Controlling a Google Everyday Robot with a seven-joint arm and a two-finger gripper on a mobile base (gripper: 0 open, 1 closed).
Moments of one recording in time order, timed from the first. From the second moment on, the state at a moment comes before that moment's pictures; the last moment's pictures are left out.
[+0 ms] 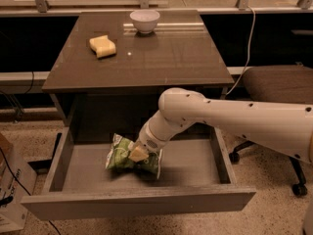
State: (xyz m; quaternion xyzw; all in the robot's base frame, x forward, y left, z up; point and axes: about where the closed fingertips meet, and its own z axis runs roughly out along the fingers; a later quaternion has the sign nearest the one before) arm 0.519 0.058 0.637 -0.57 0.77 0.22 0.17
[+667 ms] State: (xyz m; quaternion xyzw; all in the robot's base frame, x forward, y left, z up) arm 0.524 0.025 0.762 -0.57 0.73 0.25 0.30
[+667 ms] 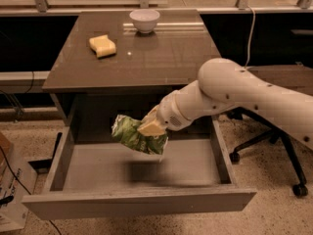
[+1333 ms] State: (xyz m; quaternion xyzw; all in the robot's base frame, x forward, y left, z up) arm 0.564 -0.050 0.876 -0.55 0.69 0.24 0.40
